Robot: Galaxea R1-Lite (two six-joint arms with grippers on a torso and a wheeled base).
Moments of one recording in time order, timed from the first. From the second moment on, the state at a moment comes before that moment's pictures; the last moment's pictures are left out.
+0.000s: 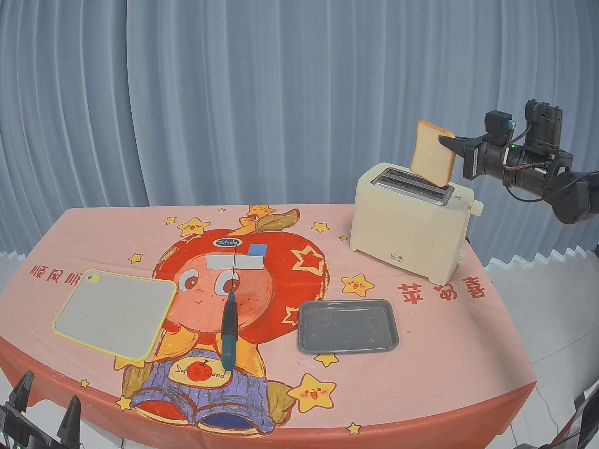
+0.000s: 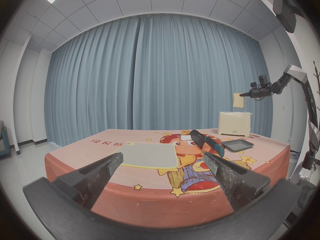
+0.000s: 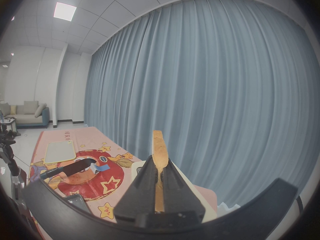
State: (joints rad) left arm -0.01 0.05 -0.02 0.00 -0.01 0.00; right arm 0.16 1.86 -1.26 -0.49 0.34 -0.16
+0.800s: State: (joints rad) left arm -0.01 0.05 -0.02 0.00 -0.01 0.00; right arm 0.20 1.68 -1.01 -0.50 0.23 -0.09
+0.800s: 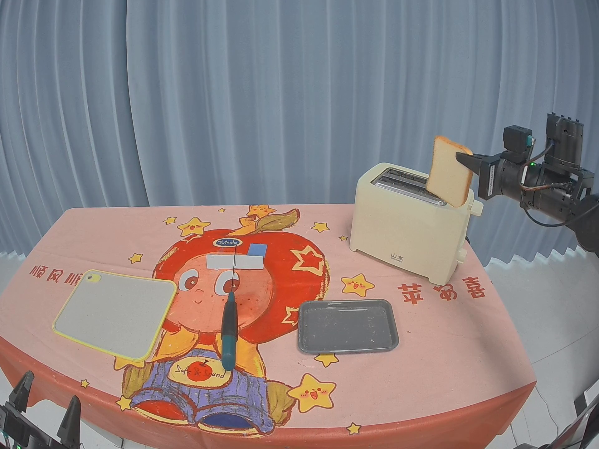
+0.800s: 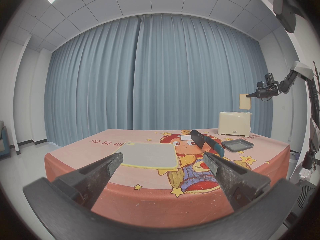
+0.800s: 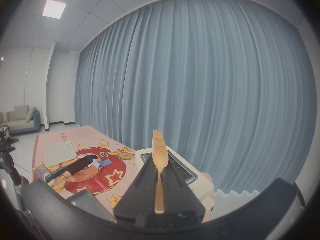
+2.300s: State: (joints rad) left arm 0.00 0.05 -0.02 0.00 -0.01 0.00; right arm 0.25 1.37 -0.32 -1.08 0.22 -0.02
